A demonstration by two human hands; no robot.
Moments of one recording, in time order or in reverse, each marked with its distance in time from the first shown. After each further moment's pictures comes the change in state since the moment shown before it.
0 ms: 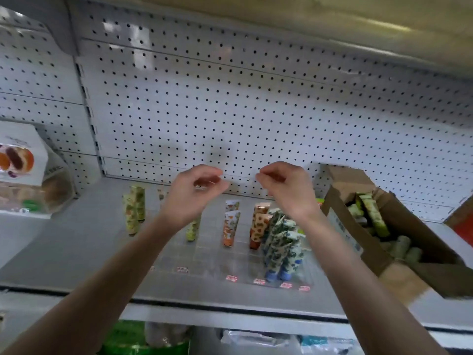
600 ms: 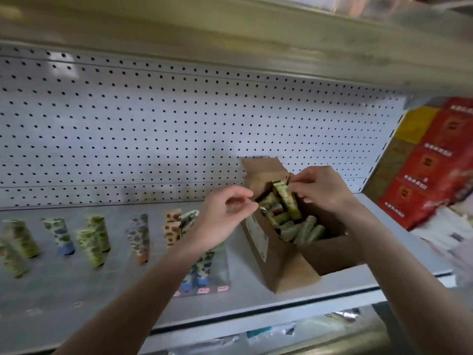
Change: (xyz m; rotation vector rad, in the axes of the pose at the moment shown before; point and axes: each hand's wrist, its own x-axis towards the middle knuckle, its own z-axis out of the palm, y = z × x) left_hand -0.008 0.066 0.205 -0.087 -0.374 0.101; right_hand -0.020 0.109 -0.217 -0.266 0.110 0.356
